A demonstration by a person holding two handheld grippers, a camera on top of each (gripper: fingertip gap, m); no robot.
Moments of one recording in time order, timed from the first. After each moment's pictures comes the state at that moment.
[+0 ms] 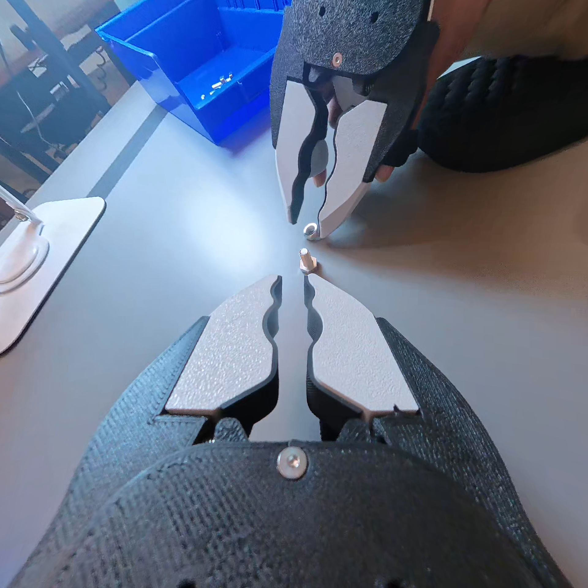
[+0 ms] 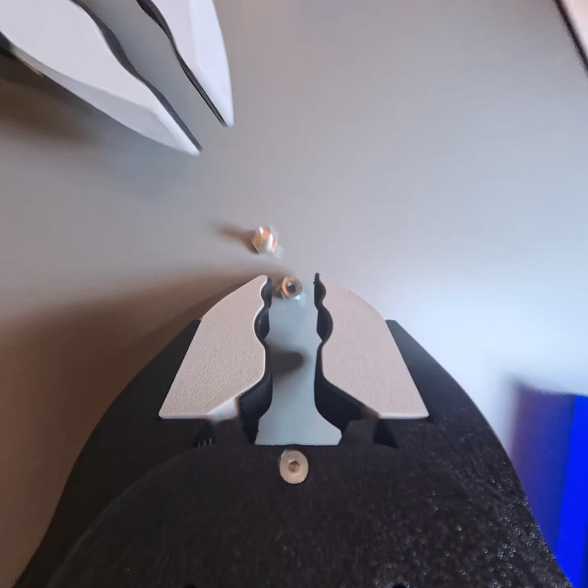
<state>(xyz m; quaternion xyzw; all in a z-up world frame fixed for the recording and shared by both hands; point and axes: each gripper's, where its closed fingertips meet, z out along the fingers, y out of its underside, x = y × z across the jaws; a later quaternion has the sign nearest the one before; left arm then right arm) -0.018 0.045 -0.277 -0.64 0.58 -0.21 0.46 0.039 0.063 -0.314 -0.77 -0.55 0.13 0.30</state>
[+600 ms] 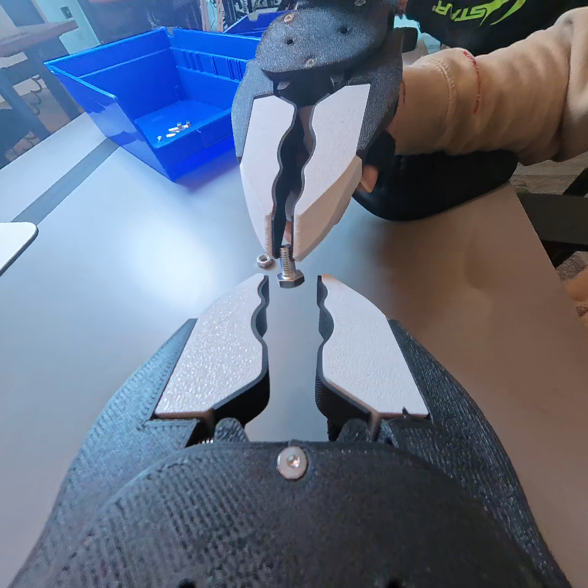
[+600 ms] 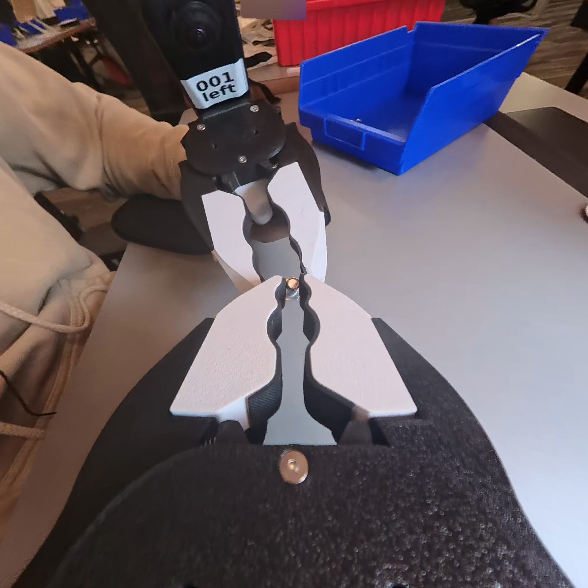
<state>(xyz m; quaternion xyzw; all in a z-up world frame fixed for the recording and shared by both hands) -0.009 0.019 -0.261 -0.61 0.57 -0.34 0.44 -0.022 0.022 -0.237 -0.64 -0.52 0.40 0.40</state>
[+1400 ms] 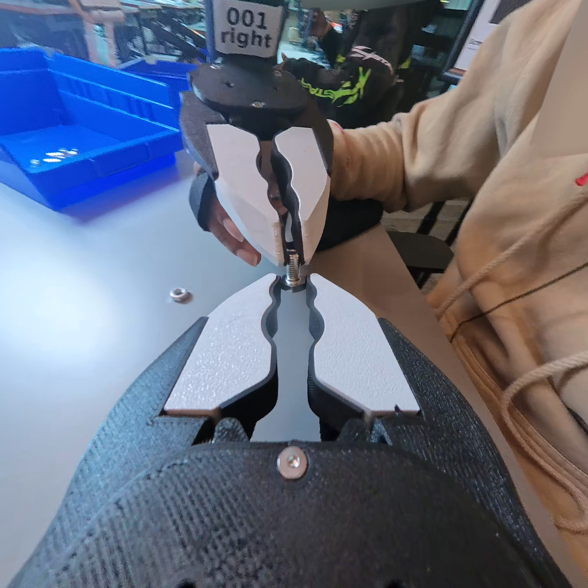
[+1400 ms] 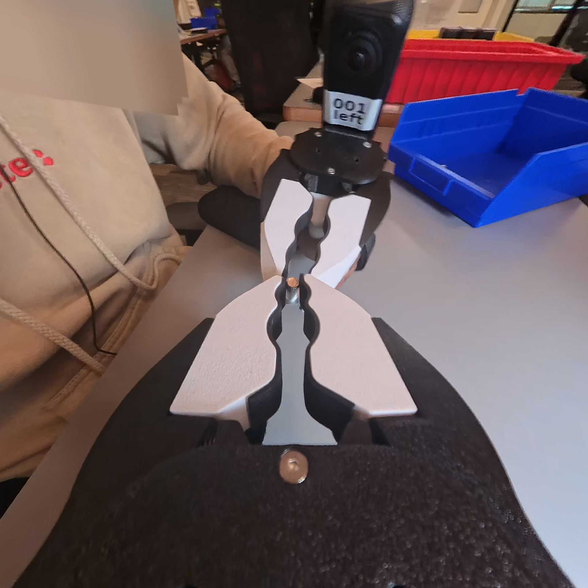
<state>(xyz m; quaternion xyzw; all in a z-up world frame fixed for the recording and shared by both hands) -0.003 -0.029 -0.242 -0.55 0.58 -0.48 0.37 -0.018 -0.023 -0.222 -0.53 -0.60 0.45 0.39</state>
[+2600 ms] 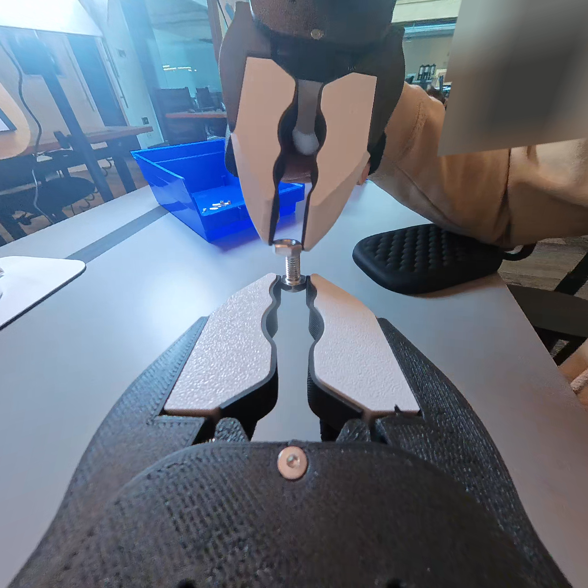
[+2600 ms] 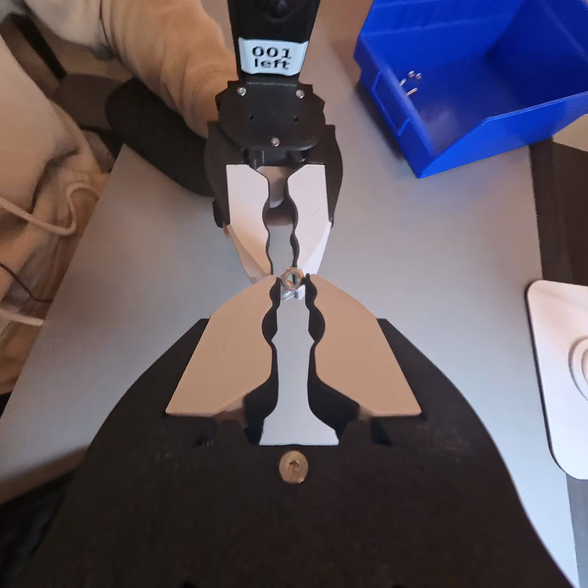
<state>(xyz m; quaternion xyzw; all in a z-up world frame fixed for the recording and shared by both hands) -0.012 0.031 -0.221 -0.58 0.47 -0.41 0.53 -0.027 0.032 -0.198 -0.58 -0.71 0.26 0.31</state>
